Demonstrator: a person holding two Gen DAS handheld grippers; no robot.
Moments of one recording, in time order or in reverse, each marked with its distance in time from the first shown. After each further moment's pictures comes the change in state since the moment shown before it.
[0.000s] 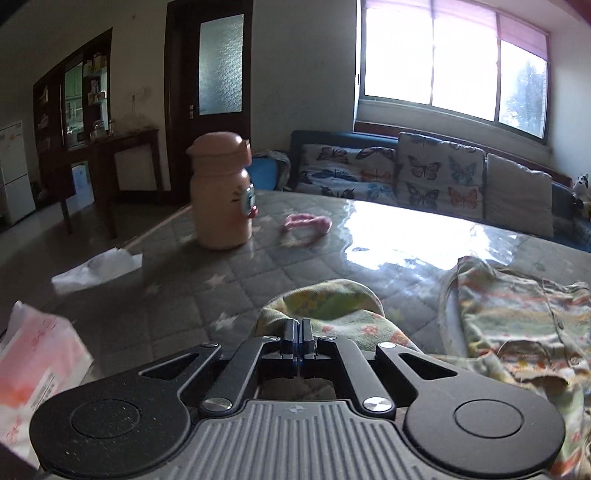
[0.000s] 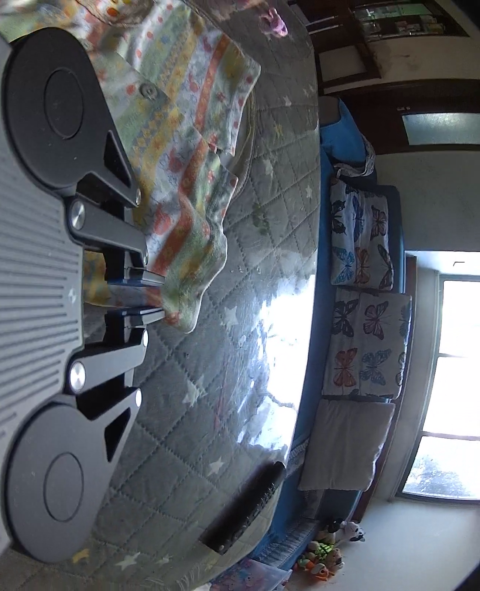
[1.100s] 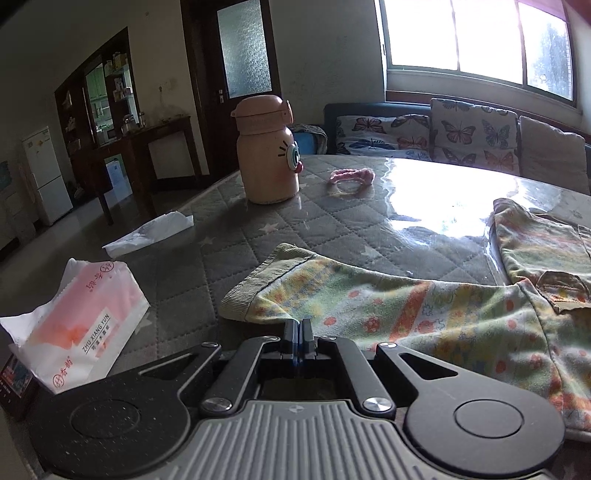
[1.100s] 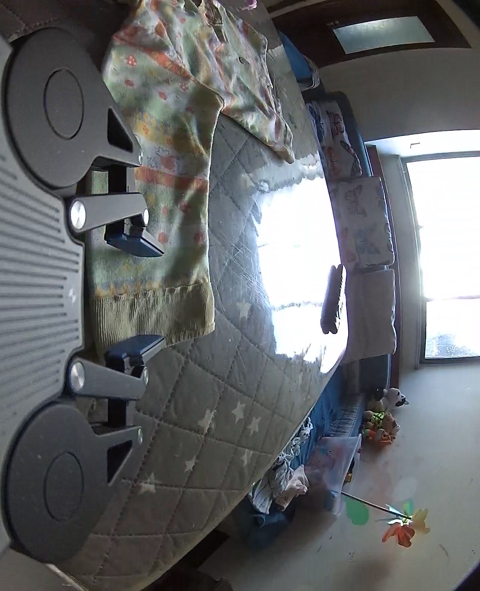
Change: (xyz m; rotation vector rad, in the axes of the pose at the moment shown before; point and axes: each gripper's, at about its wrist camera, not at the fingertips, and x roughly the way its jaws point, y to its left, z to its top) left arm -0.012 0.007 -0.035 0.053 0.072 0.152; right arm -0.203 -0.106 -0.202 0.326 -0.074 -0.226
